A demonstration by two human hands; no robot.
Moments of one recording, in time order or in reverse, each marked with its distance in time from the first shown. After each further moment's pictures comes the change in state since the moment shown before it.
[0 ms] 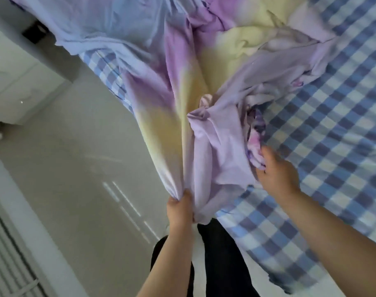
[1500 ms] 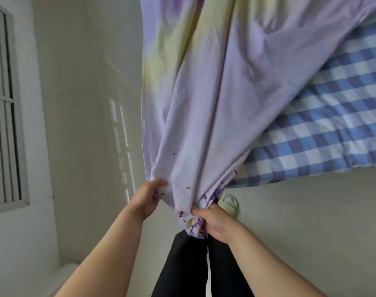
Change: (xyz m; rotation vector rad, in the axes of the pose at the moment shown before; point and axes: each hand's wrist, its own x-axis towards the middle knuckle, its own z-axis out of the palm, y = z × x) left_hand -0.189 -0.360 0.117 -0.521 -0.135 -0.116; right_hand -0.350 0.202 -0.061 1.168 -1.473 0.885
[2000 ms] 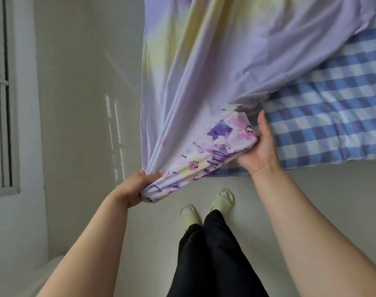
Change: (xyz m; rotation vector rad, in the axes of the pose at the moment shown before) left_hand -0.030 -0.002 -0.057 0.236 -0.156 0.011; right_hand -0.032 -0.118 0.019 0.465 -0.150 -0.460
